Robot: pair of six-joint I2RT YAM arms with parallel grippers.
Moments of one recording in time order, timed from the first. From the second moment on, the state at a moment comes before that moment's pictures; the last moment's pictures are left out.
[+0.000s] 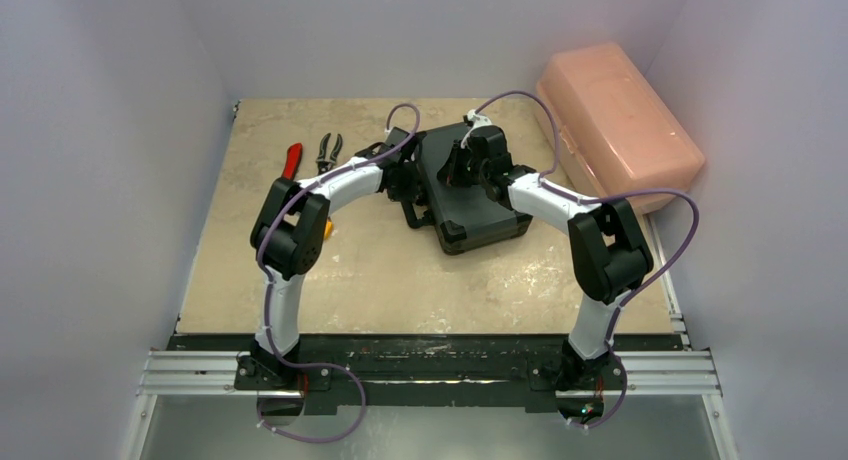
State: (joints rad) left arm -0.52 2.10 1.55 -0.44 -0.01 -0.57; right arm 0.48 1.84 1.24 0.02 -0.12 0.49
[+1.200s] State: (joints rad) left arm -0.56 1.82 1.44 -0.45 -0.09 -0.57; right arm 0.51 1.71 1.23 -0.19 -0.08 0.48
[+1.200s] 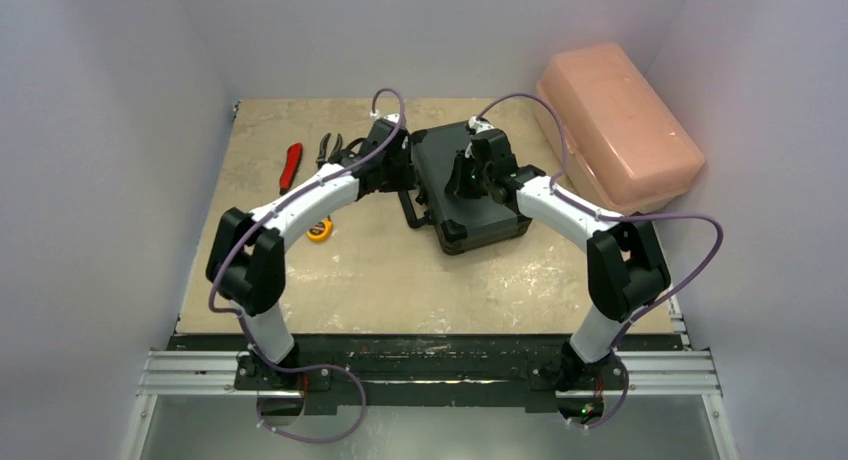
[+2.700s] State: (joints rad) left arm -0.56 0.67 1.05 -0.50 -0.50 -0.05; right arm 0.59 1.08 1.10 0.01 -0.02 0.39
